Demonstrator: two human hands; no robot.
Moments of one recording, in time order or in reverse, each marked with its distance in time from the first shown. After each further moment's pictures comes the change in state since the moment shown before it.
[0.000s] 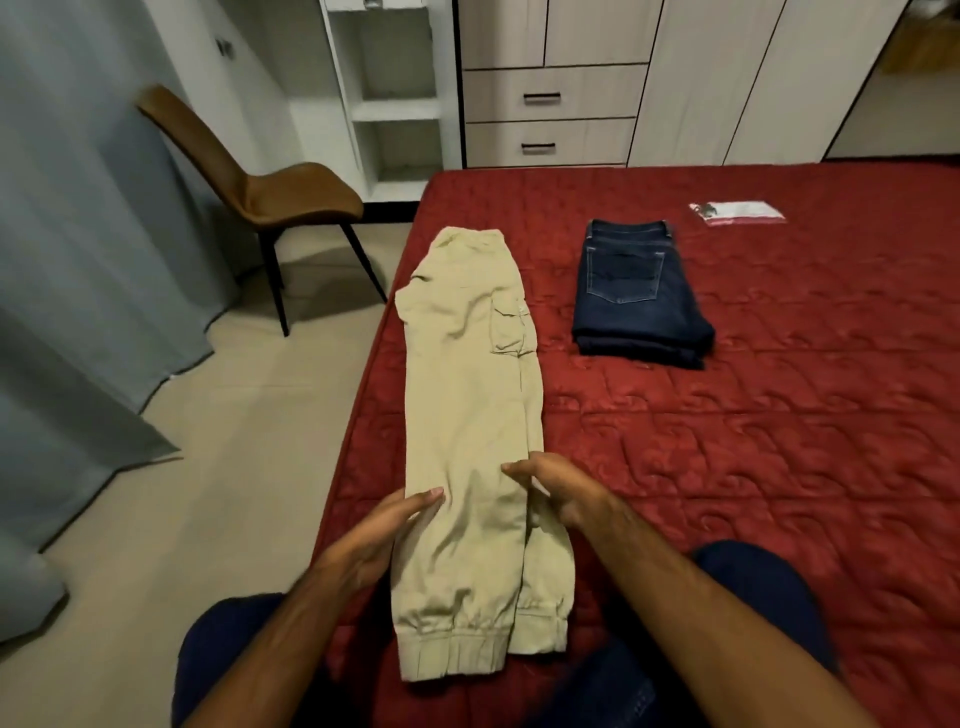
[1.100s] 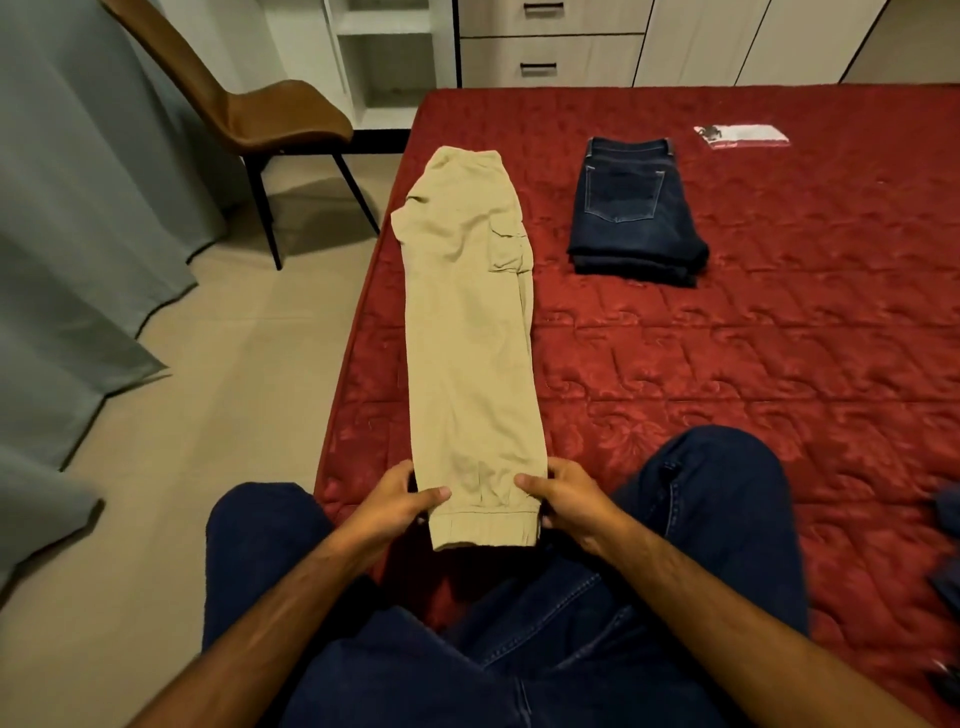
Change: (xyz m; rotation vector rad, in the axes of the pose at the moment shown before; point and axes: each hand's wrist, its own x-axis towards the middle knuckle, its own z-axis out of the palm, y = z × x) left_hand -0.069 -0.076 0.012 0.314 0.042 0.099; right_hand -0.092 0.123 0.007 -0.047 0.033 -0.118
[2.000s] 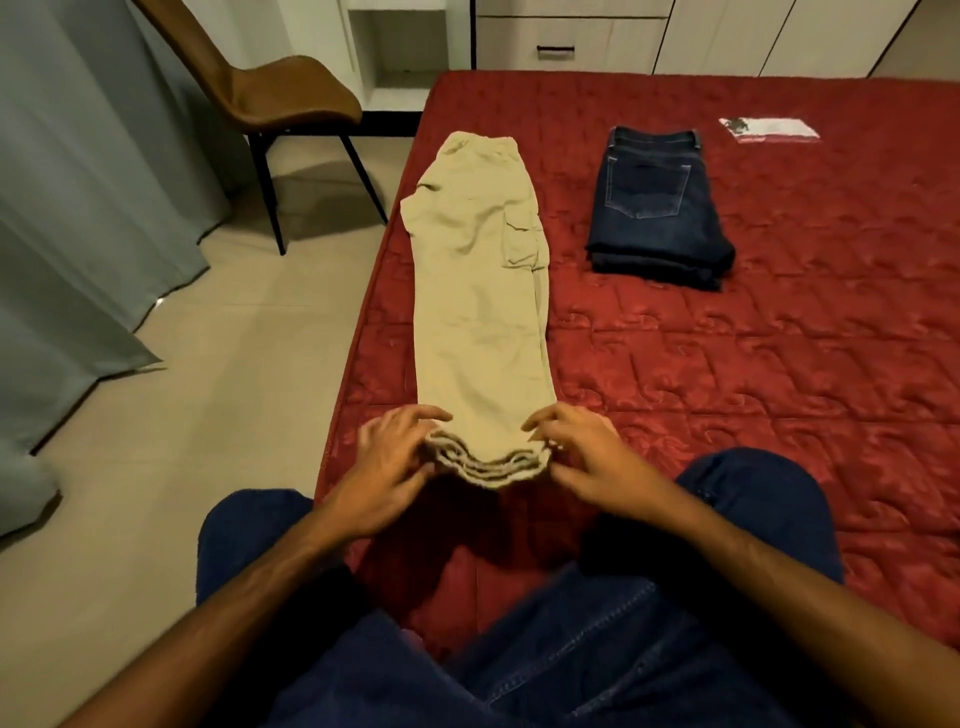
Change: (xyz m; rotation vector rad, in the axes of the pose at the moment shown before) left_hand 0.006 0.030 -0.036 0.826 0.101 0.725; right_hand -0.007 -0.058 -0.027 -1.009 -0.104 -0.803
